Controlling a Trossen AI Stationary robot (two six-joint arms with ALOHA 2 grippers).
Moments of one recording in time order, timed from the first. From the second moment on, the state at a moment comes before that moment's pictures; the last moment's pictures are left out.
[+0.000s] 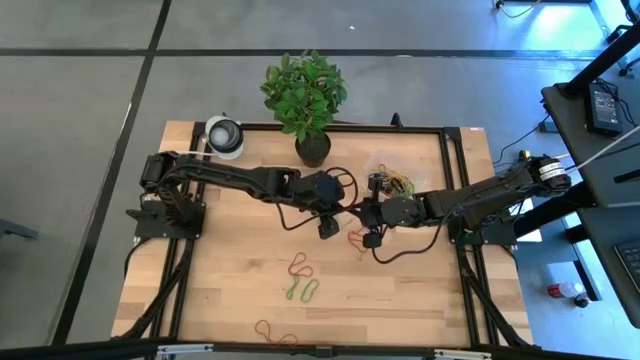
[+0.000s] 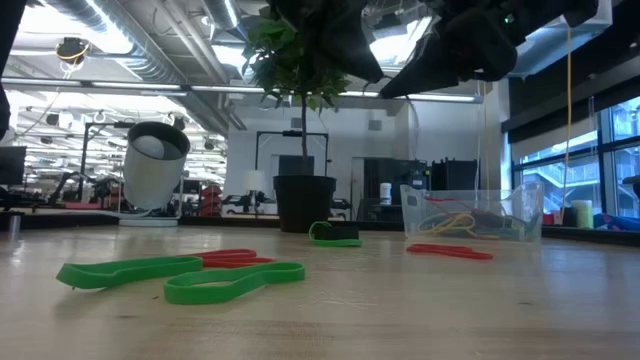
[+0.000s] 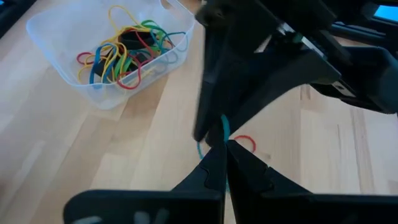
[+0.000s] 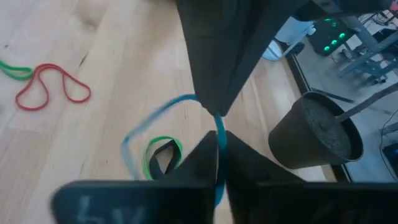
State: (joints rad) left arm -0.03 1.74 1.45 -0.42 -0.09 -0.29; right arm 0.21 1.34 0.77 0.03 0.44 -0.22
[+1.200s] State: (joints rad) left arm -0.14 1.17 1.01 -0.46 -0.33 -0.27; right arm -0.01 1.10 0.77 -0.22 0.49 0.37
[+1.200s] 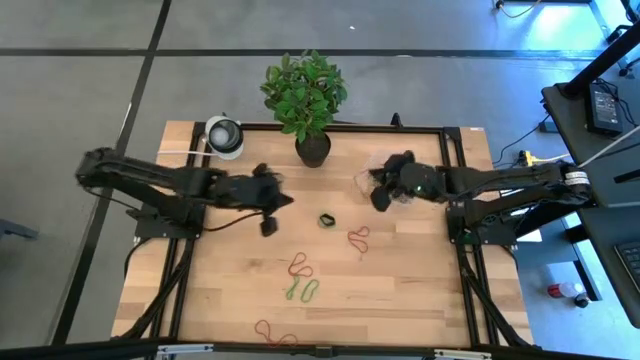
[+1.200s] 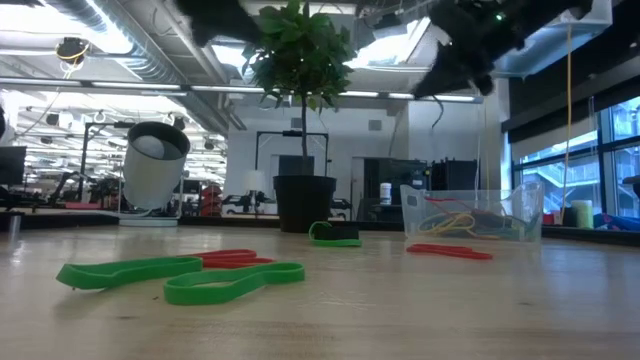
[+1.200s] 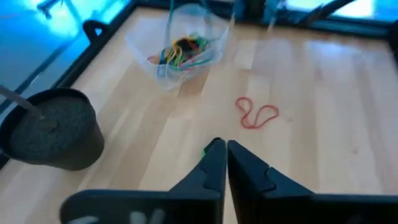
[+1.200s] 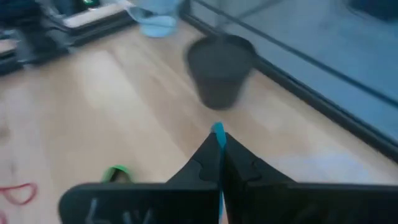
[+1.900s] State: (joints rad) left arm -0.22 0.64 0.46 -0.16 -0.33 -0.41; right arm -0.31 1.26 0.77 -0.56 0.45 0.69
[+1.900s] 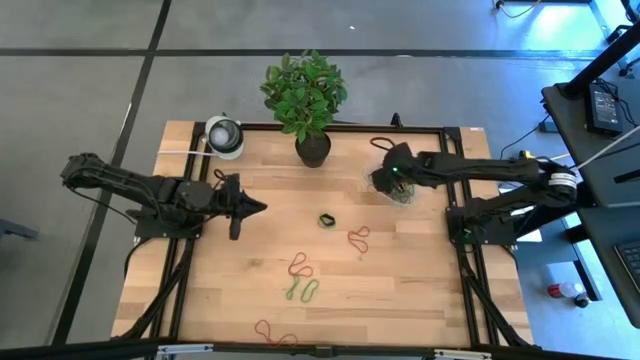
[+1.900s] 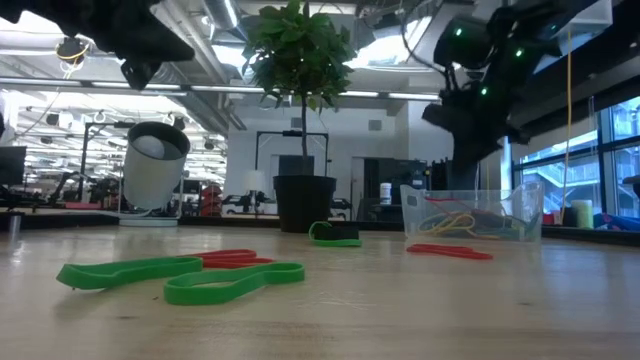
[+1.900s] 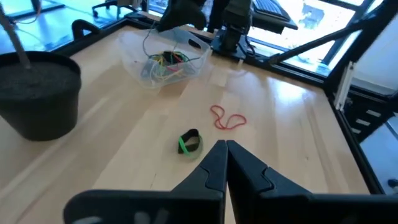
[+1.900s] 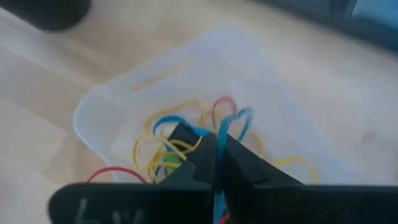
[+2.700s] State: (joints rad) left arm -0.22 0.65 0.46 -0.16 -0.25 -0.30; right arm -0.19 1.03 0.77 -0.55 0.24 0.88
